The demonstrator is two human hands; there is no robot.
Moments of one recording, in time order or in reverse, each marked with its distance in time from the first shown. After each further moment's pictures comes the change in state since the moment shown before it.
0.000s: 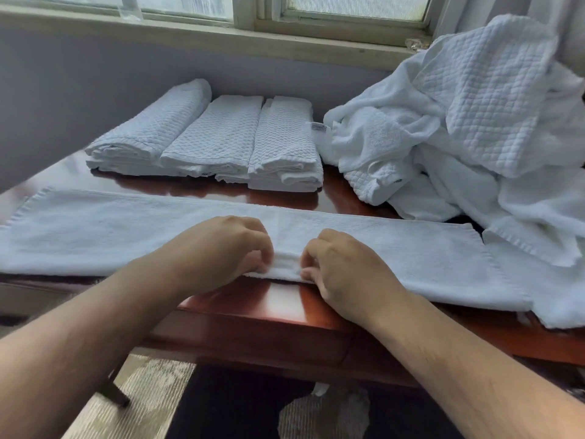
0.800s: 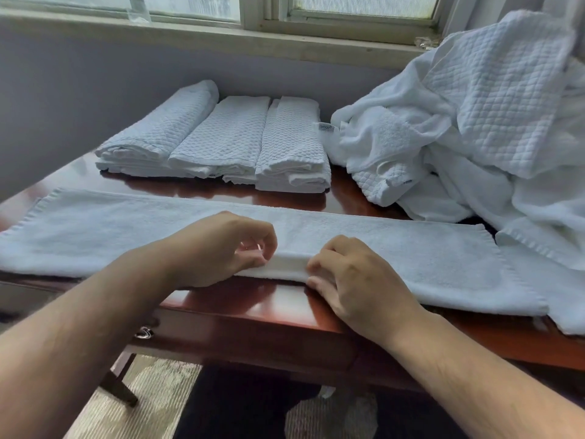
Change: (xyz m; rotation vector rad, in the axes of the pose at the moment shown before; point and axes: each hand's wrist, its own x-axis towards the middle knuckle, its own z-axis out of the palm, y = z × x) left_hand -0.002 -0.018 -0.007 -0.256 -0.021 -0.045; right_hand -0.012 0.005 0.008 0.072 0.133 -0.087
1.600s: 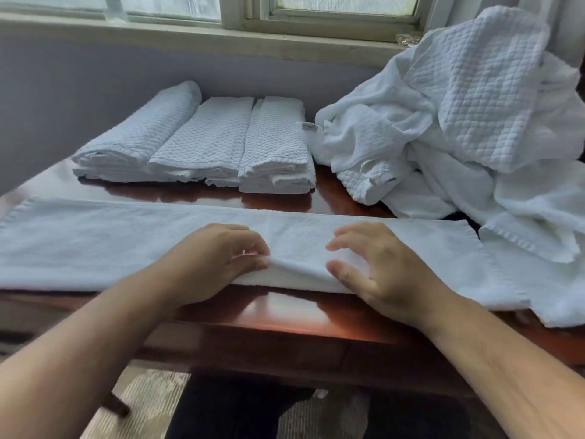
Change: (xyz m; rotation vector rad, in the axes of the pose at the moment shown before) left_hand 0.005 0.008 0.021 0.061 0.122 0.042; right_hand -0.010 0.053 -0.026 0.106 0.064 0.016
